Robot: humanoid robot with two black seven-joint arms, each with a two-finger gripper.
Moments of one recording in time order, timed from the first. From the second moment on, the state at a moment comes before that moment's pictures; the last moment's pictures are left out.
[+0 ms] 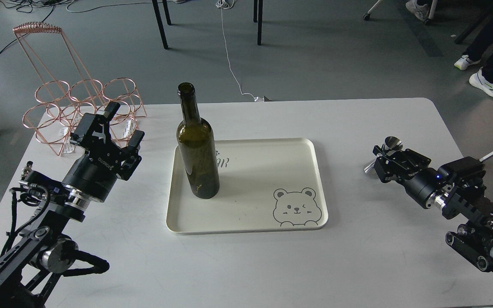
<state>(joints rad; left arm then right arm) -0.07 0.34 -1.21 -1.37 0.79 -0.23 -0.42 0.53 -0.48 0.42 0.65 -1.68 -0.49 0.49</state>
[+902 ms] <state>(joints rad) -0.07 0.34 -1.22 -1.37 0.79 -0.23 -0.43 0.31 -0.95 0.41 1.14 -1.51 -0.49 0.49</state>
